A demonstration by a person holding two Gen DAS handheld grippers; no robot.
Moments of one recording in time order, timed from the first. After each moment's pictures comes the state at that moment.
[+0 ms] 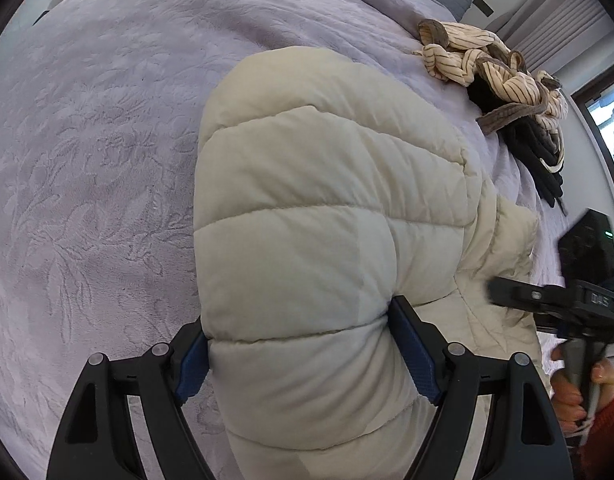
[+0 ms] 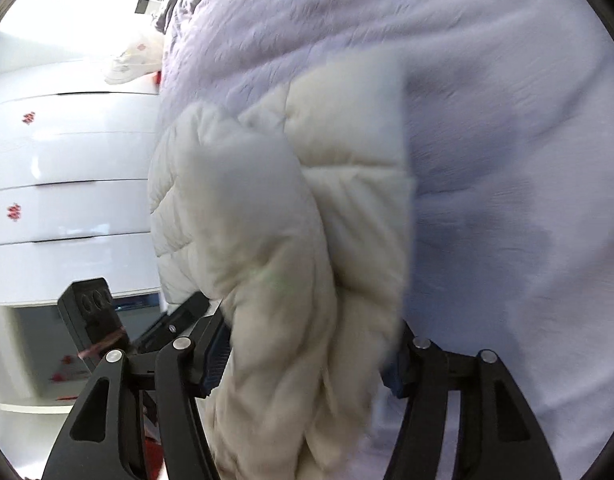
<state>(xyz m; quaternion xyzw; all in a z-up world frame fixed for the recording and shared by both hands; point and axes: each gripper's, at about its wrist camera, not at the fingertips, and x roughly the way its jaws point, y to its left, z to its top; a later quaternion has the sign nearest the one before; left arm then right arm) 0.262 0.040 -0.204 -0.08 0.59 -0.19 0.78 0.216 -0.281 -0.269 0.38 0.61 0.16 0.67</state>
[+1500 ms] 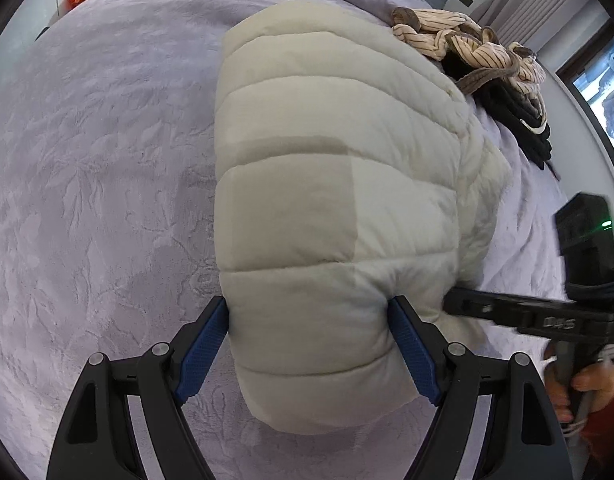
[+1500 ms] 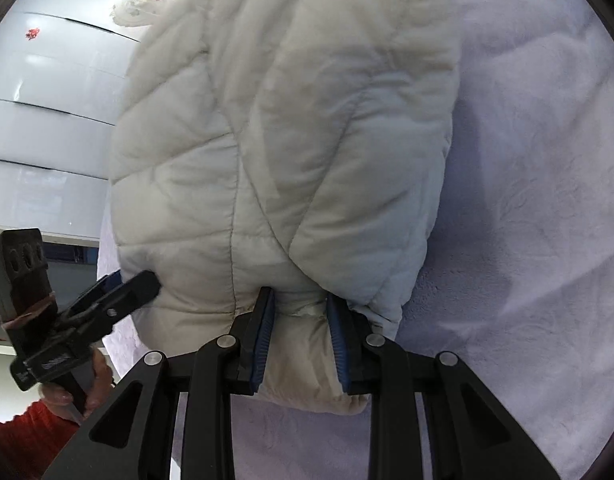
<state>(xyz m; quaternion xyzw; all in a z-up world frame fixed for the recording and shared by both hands) 0.163 0.042 -0.202 -0.05 0.57 -0.20 0.79 0.150 -0.212 -0.287 0.24 0.62 0.16 0.73</state>
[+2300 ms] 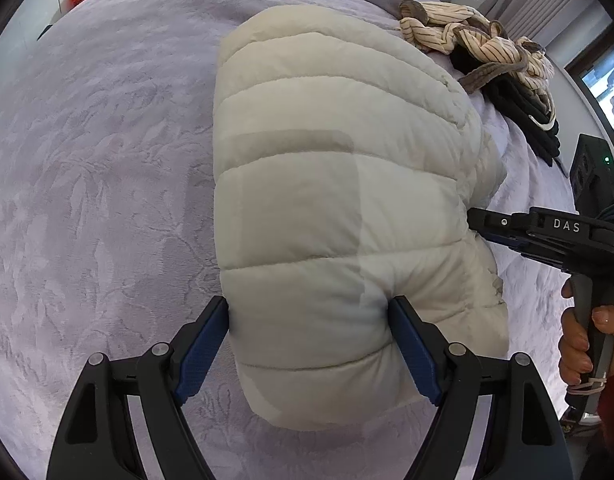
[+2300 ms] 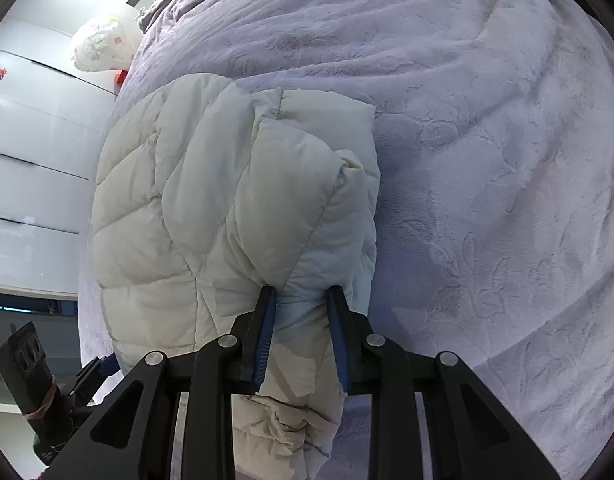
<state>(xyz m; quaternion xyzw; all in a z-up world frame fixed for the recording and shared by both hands) 0.168 0.039 -0.198 -0.04 0.59 -0.19 0.79 0.195 -0.244 -0.268 0.26 0.60 0.06 0.75</state>
